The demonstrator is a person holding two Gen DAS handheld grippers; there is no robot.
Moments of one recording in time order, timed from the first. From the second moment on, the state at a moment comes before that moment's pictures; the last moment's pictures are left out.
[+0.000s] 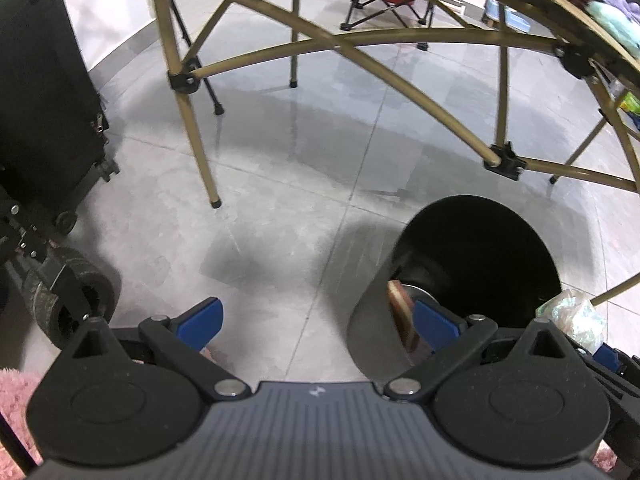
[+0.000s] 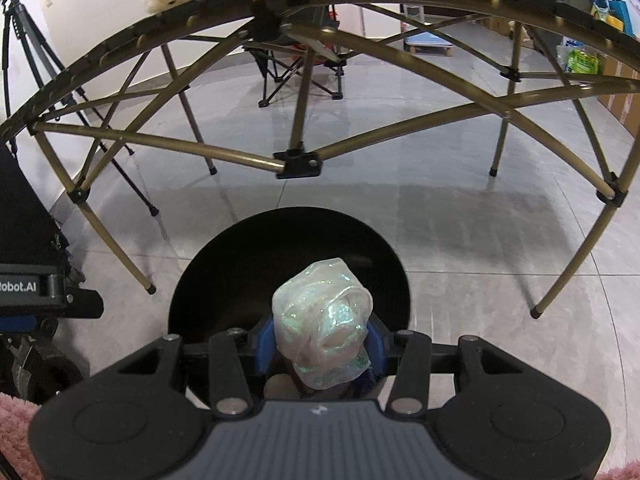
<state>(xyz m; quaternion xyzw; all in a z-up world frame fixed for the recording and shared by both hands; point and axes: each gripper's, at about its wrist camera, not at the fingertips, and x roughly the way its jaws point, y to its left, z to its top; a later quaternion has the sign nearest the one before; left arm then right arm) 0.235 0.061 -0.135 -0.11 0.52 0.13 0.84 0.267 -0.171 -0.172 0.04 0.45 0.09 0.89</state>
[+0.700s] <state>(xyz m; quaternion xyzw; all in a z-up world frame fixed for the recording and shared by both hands) 0.226 0.103 -0.145 -0.12 0.52 0.16 0.83 0.288 -0.129 -0.185 0.02 0.48 0.10 0.87</state>
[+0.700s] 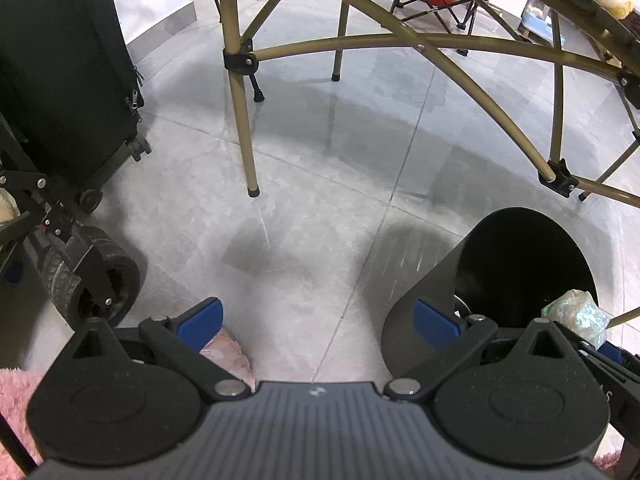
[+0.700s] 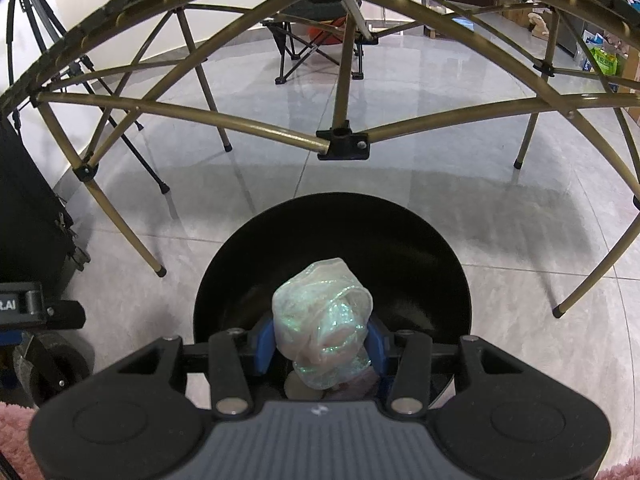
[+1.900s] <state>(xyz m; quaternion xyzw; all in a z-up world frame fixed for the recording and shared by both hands) 0.226 0.109 -0.148 -0.13 0.53 0.17 0.82 0.302 -0.120 -0.193 0.00 0.48 0.08 0.87</state>
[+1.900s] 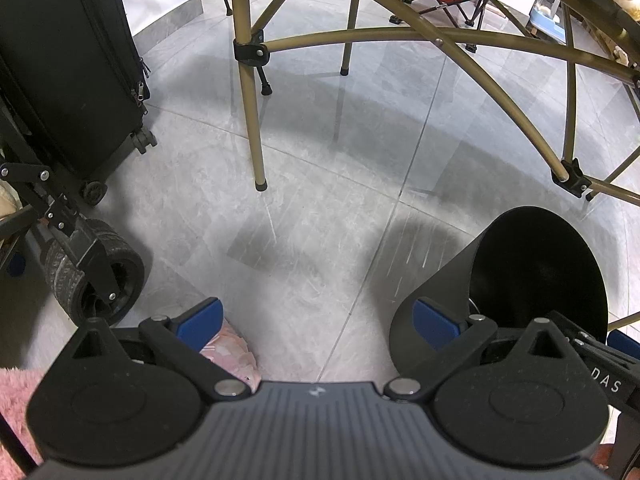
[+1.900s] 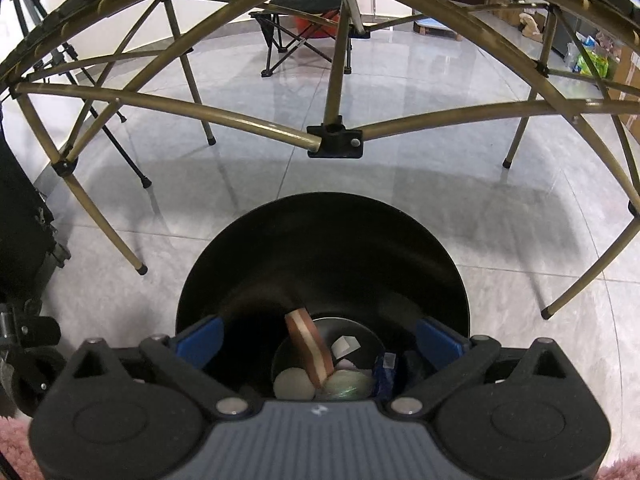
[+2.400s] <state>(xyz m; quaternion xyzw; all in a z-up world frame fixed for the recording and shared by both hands) 0.223 0.110 -0.147 -0.13 0.52 0.17 0.83 0.299 -0.122 -0.187 0.00 0.47 0.08 0.88</state>
